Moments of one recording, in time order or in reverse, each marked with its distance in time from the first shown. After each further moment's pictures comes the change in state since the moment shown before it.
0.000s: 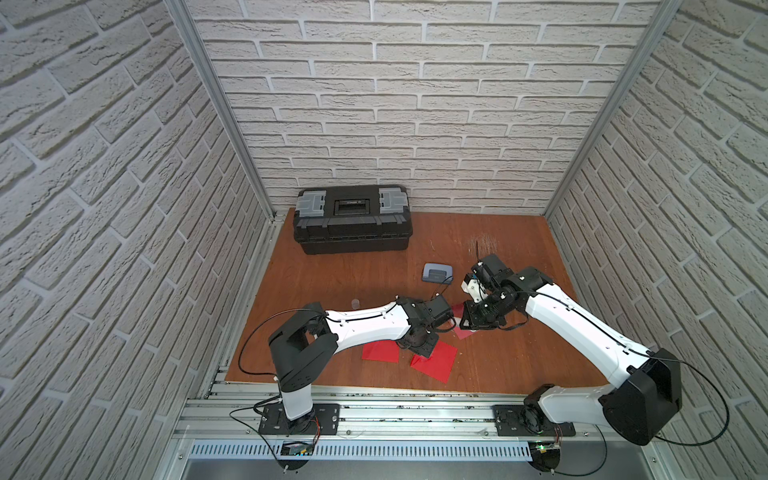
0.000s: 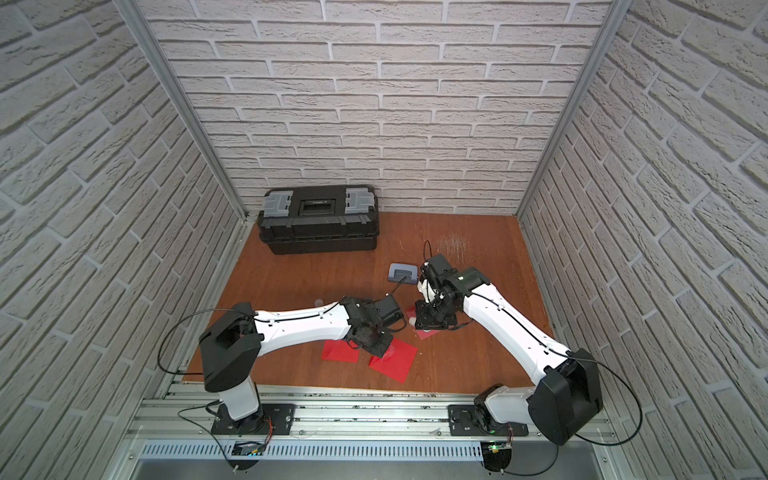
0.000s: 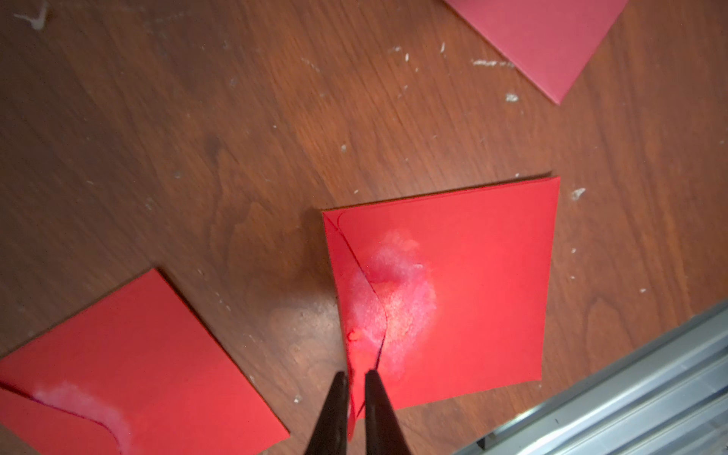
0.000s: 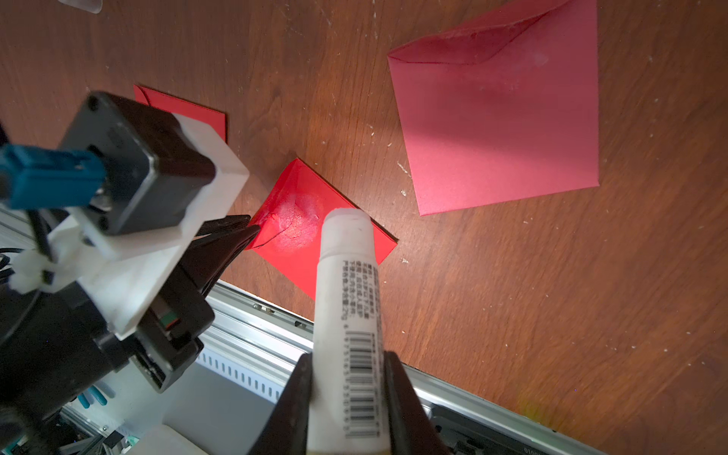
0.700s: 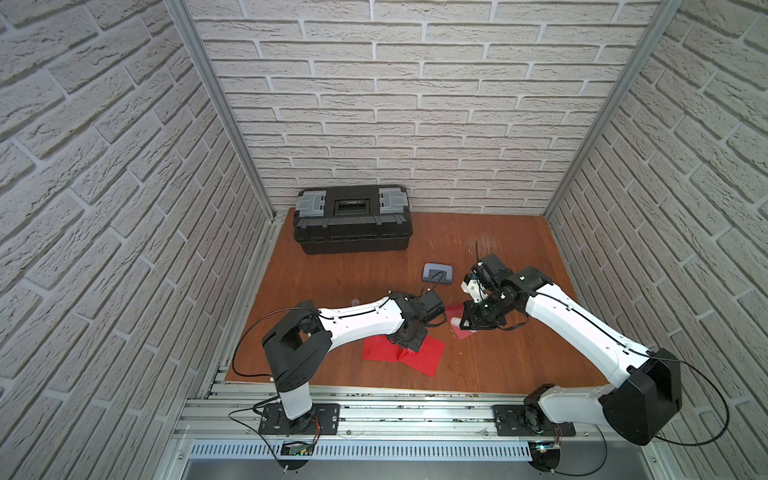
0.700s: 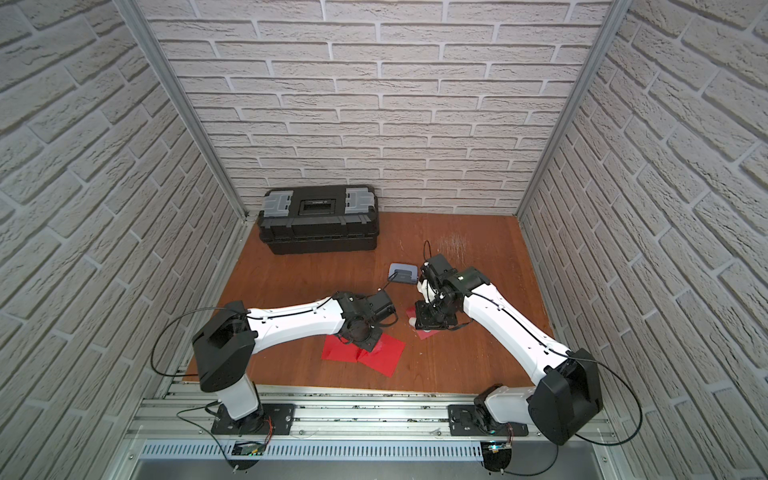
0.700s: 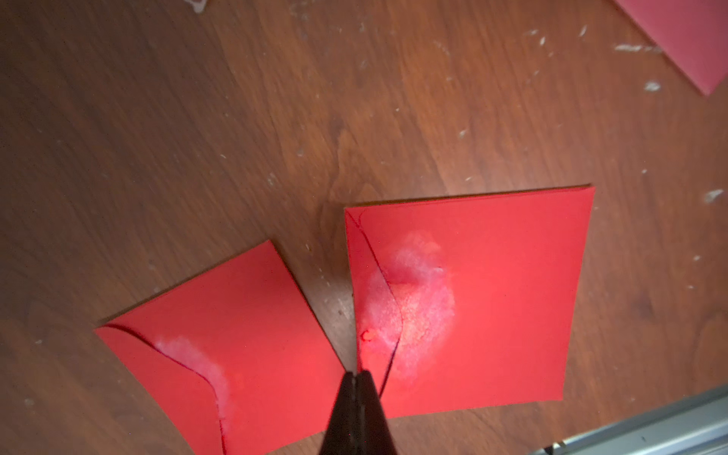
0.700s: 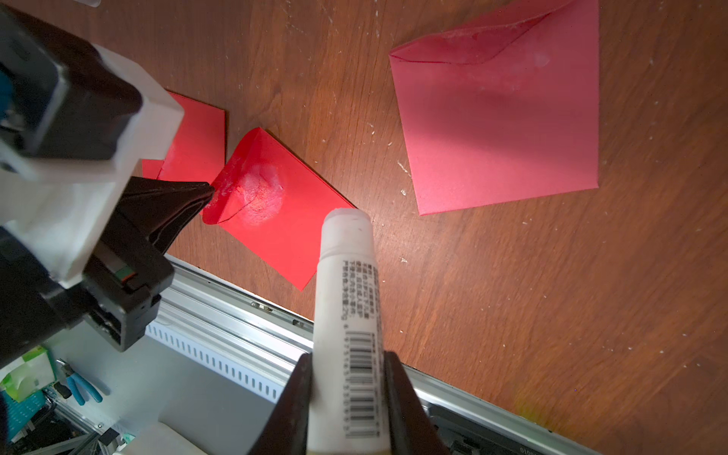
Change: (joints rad) left arm 0.049 -0.029 -0.011 -0.095 -0.092 0.034; right arm 0.000 0.000 0.000 -0.003 0.000 -0.013
